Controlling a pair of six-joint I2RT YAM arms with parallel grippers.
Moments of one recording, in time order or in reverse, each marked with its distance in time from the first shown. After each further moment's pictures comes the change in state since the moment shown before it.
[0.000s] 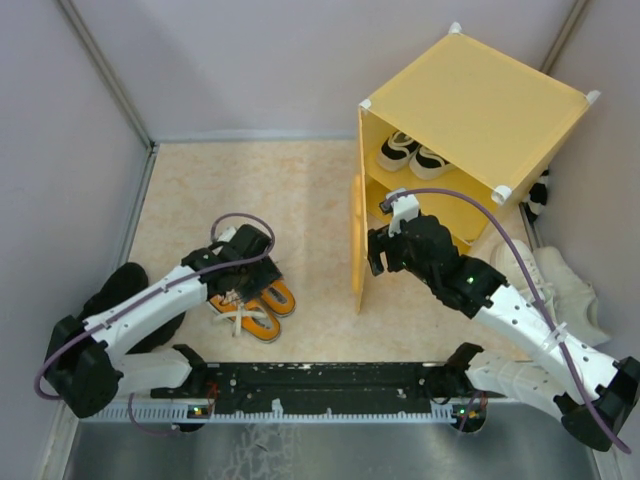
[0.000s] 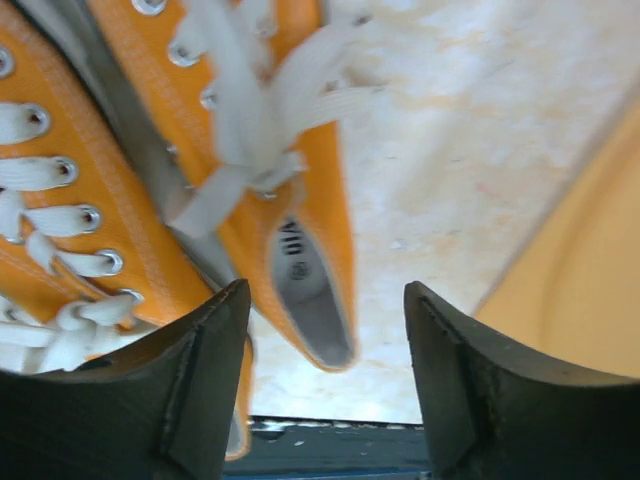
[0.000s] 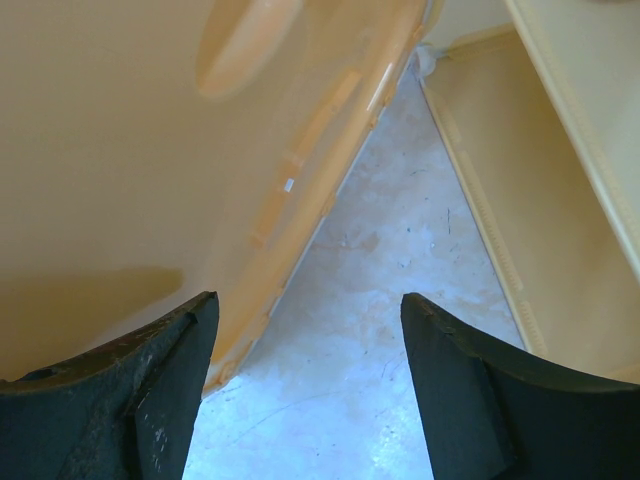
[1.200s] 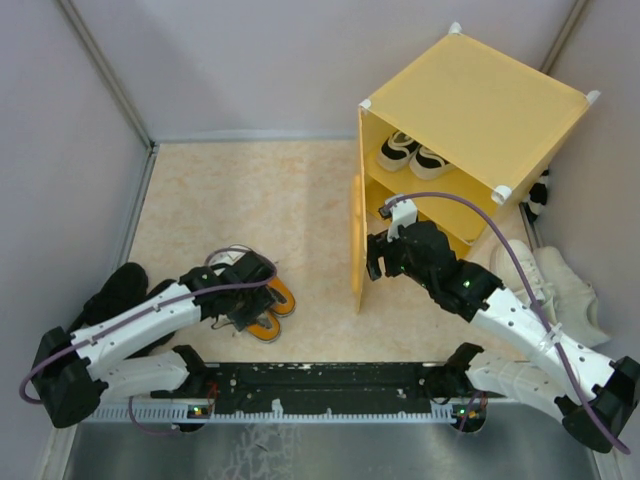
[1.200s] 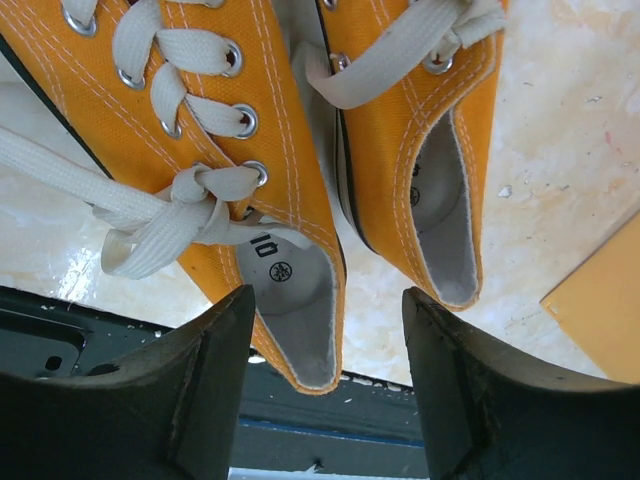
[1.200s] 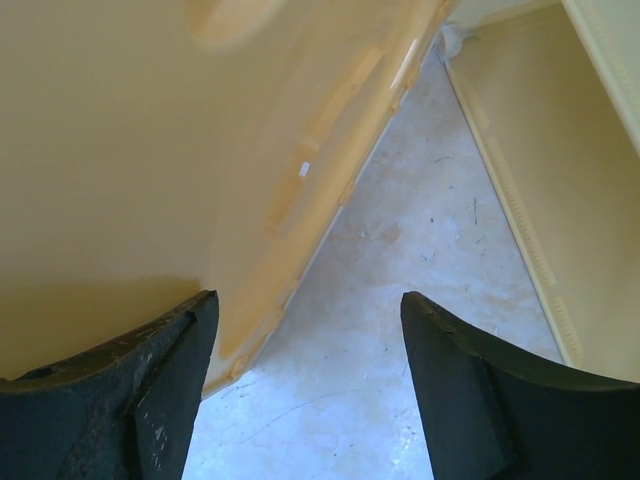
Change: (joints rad) left arm -0.153 -0.120 -0.047 -0.198 -0.037 -0.210; right arm 0.000 -0.013 -0.065 0.049 -0.034 0.033
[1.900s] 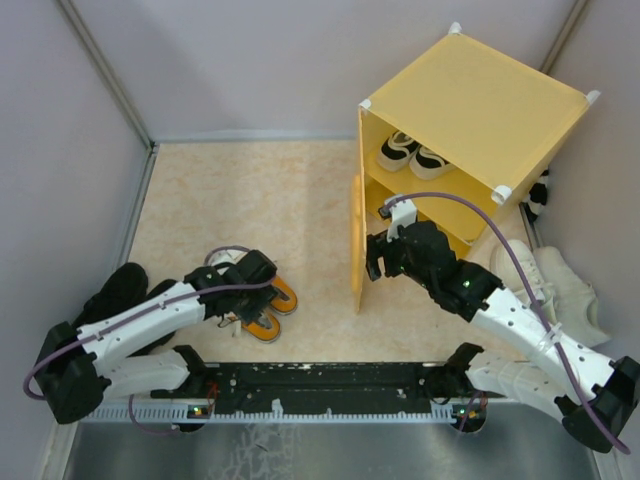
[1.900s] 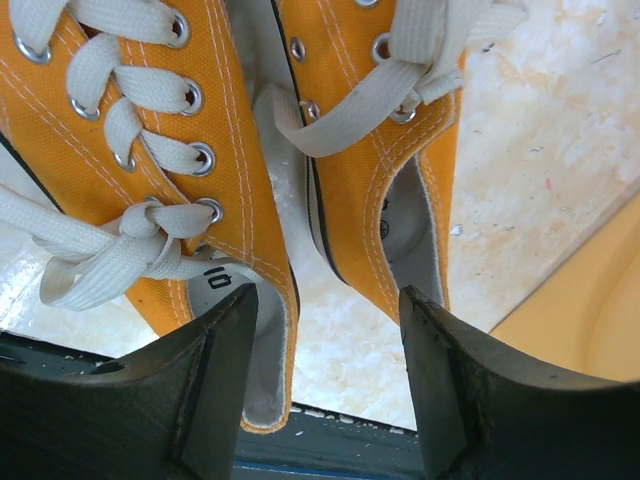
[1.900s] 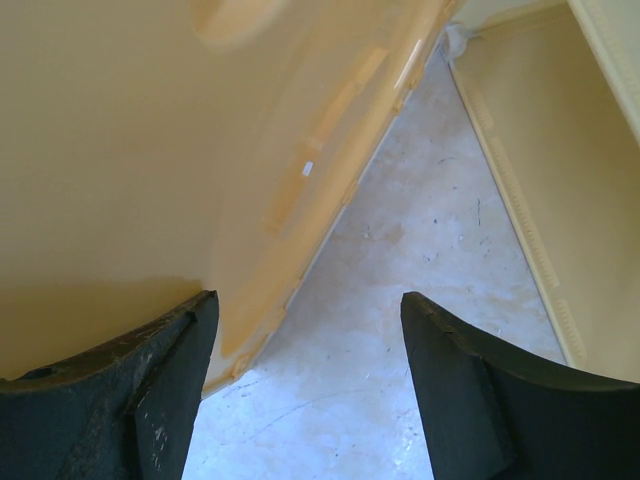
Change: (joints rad) left arm -0.001 0.045 -0.026 0.105 -0.051 -0.092; right arm 0.000 0.001 0.000 0.000 -0.008 0.000
